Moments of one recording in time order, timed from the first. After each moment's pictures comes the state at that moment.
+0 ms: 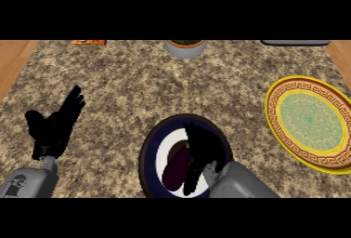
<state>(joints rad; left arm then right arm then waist) -0.15 0.37 -0.11 -1.38 0.23 0.15 0.10 -0.44 -0.09 0.69 -1.41 0.45 0.21 1.00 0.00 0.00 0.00</state>
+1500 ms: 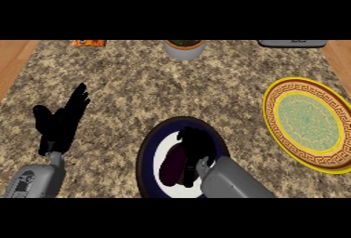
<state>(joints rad) -0.18 0.28 -0.04 -1.38 0.12 0.10 0.15 -0.49 -0.04 0.71 -1.20 0.51 0.23 0.85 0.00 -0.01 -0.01</state>
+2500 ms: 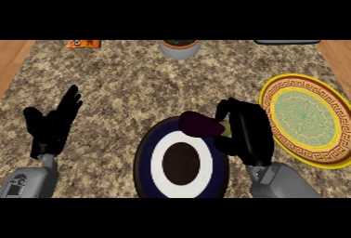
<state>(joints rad) -0.16 0.29 0.01 -1.39 0.12 0.09 0.15 -0.36 -0.31 0.59 -1.65 0.98 -0.30 0.66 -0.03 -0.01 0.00</state>
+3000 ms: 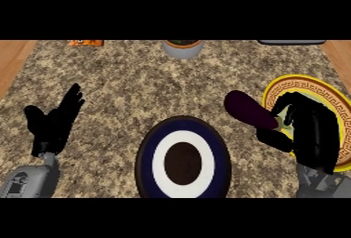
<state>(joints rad) -0.17 0.28 0.01 -1.39 0.12 0.07 0.15 -0.20 -0.40 0.32 -1.83 0.90 -0.38 0.67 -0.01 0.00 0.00</state>
